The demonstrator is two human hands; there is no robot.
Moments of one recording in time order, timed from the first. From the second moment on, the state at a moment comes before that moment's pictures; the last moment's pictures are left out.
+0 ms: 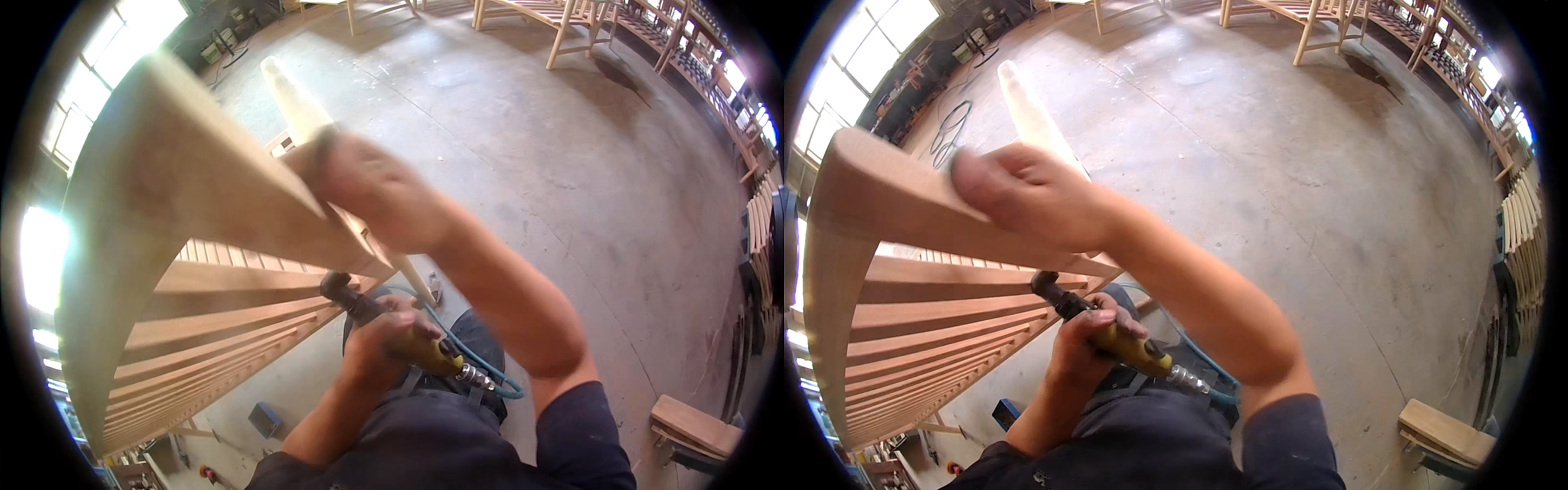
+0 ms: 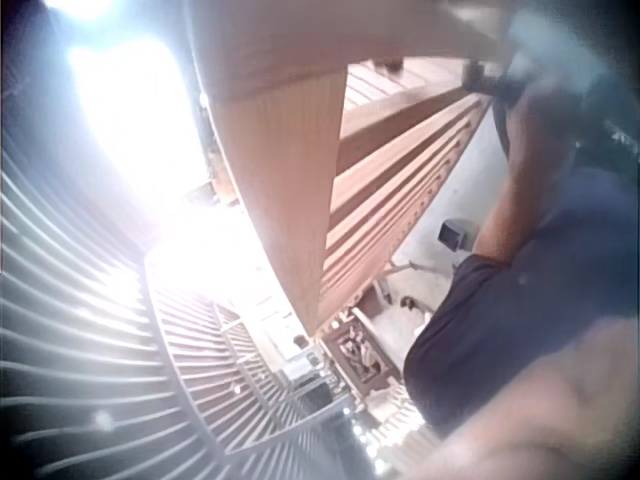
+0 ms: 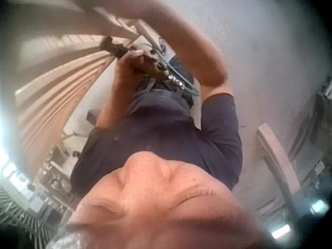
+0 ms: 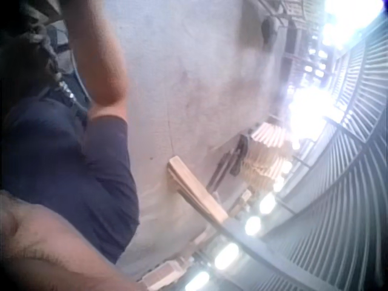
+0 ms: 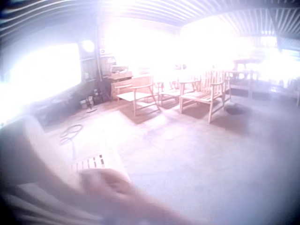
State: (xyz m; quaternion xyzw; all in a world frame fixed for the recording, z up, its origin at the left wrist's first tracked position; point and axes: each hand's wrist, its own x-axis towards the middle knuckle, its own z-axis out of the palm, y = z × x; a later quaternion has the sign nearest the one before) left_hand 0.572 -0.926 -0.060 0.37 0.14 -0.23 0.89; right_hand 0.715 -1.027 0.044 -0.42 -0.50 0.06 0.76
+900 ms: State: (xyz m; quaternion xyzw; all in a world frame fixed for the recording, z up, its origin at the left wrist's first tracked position) left_hand 0.576 -0.931 -0.069 0.36 0.09 -0.22 0.90; right_hand 0.720 -1.027 0.057 -0.45 -0.50 0.17 0.72
